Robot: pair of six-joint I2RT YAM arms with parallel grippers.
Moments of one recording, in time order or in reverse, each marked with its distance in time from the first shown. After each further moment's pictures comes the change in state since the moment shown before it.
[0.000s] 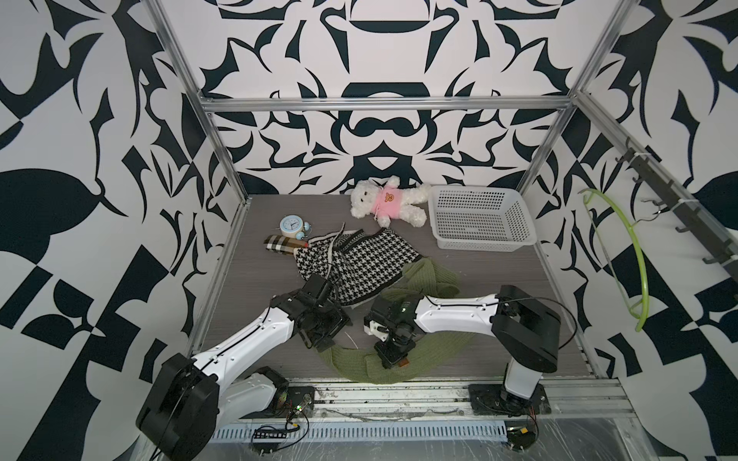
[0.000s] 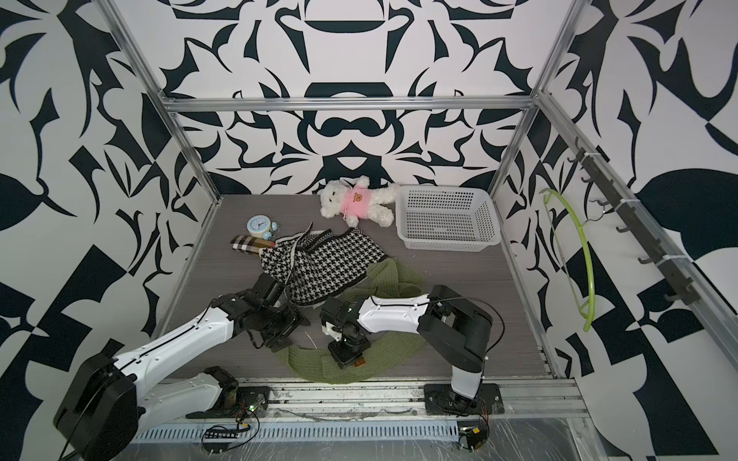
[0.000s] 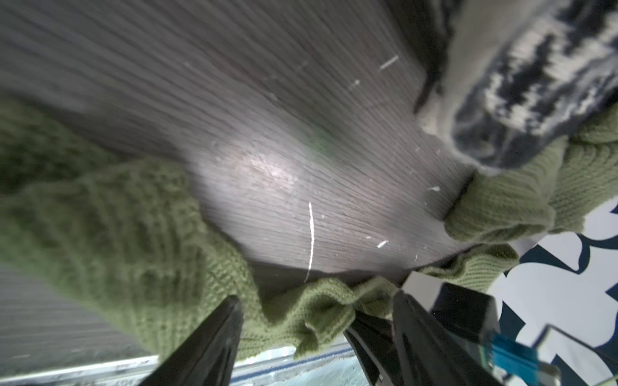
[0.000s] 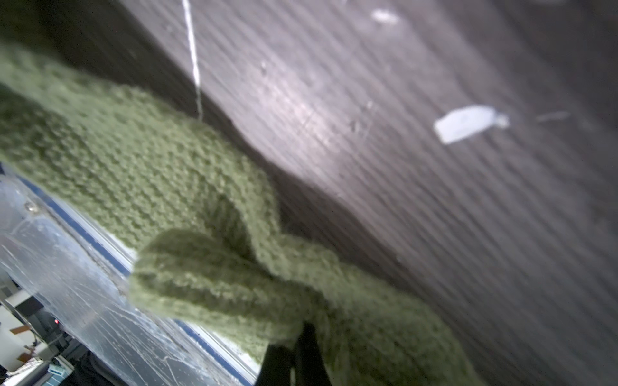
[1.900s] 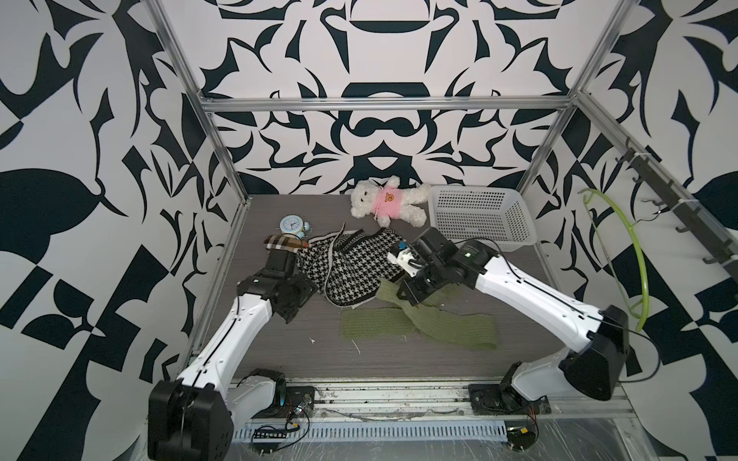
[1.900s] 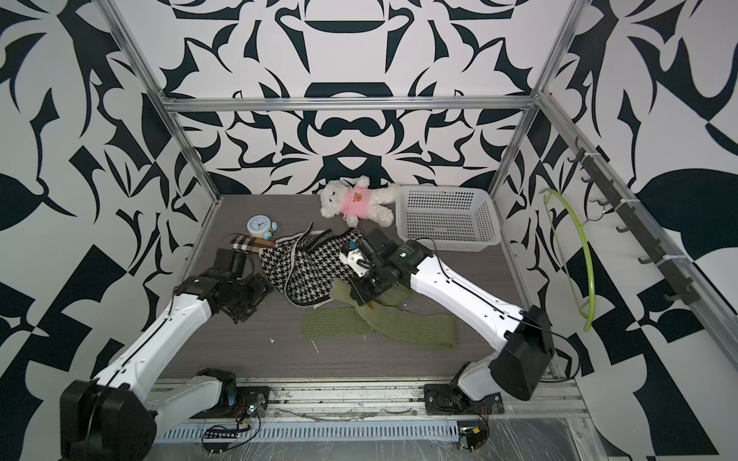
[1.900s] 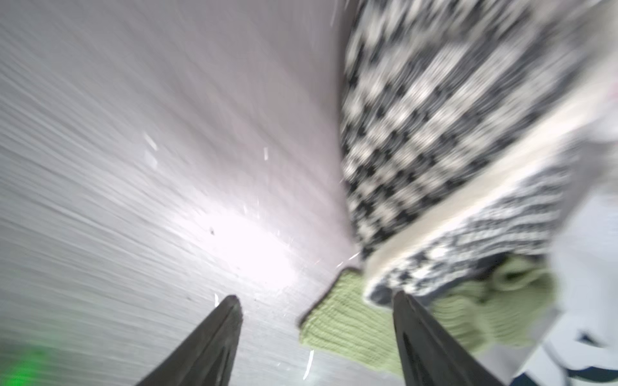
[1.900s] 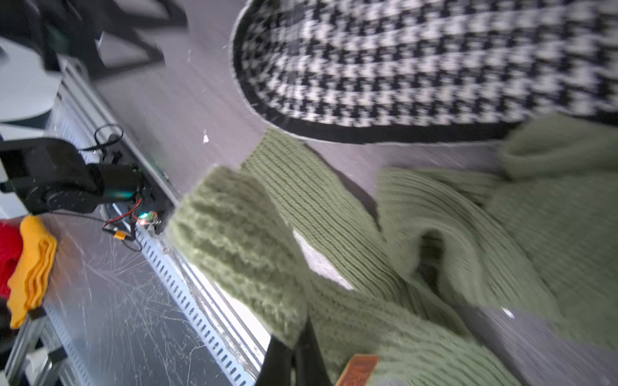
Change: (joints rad) left arm 0.415 -0.068 0.229 -0.174 -0.229 0.292; right arm -0.282 -0.292 0.345 -0.303 0.056 -0.262
